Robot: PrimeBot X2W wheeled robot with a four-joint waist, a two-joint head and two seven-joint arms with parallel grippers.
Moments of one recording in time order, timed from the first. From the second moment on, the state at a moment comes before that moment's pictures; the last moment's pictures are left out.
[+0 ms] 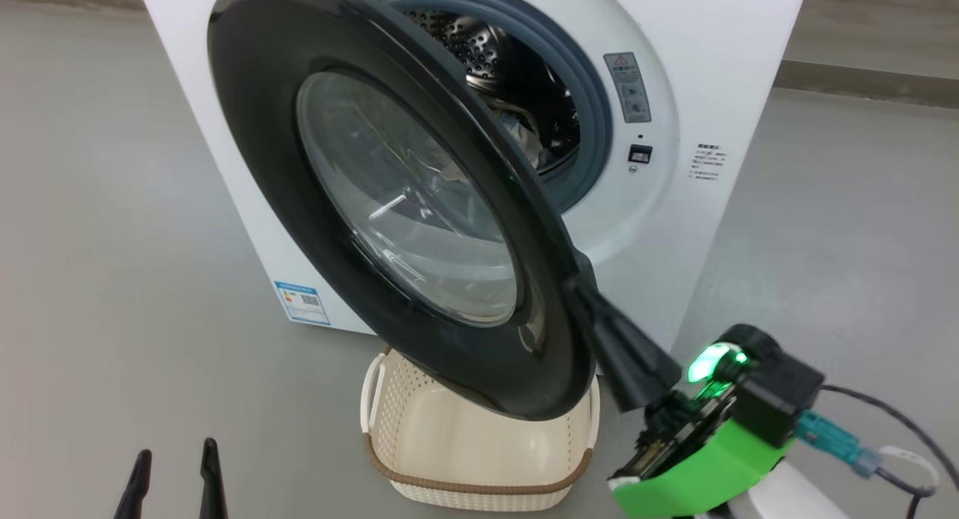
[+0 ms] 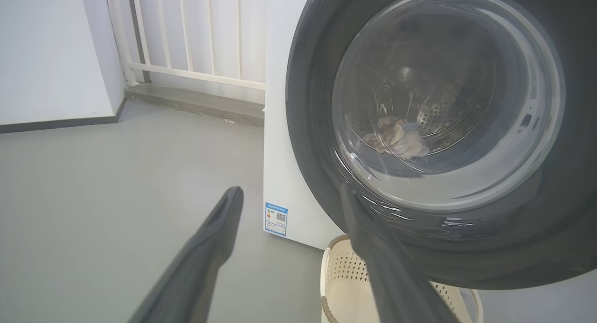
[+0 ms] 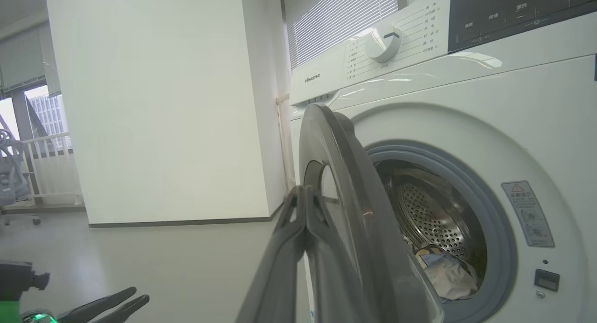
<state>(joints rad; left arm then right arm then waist) 0.09 0.08 0.09 0.21 -0.26 -0.13 -0.25 -0.22 -0.17 0.49 -0.07 0.44 0.13 -0.25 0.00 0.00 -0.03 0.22</state>
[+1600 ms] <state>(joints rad) -0.05 0.04 0.03 0.17 -0.28 -0.13 -0.25 -0.49 -0.15 0.37 0.30 0.48 0.13 -0.25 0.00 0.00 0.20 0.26</state>
